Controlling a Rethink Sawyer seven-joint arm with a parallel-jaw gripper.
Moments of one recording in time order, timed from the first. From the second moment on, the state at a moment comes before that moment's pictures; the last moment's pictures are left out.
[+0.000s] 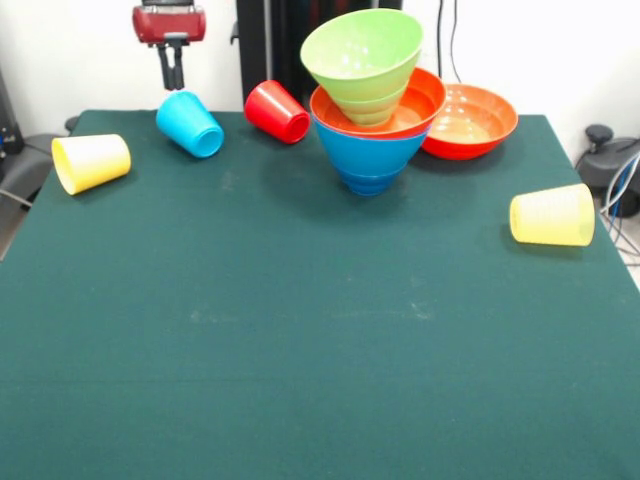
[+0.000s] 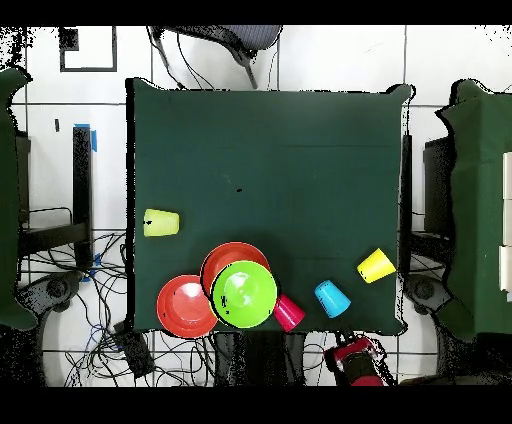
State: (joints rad) arm -0.95 -0.39 -0.25 1.99 -1.28 -0.65 1.44
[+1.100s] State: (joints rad) arm -0.84 -0.32 -0.38 1.93 -1.11 -0.76 1.44
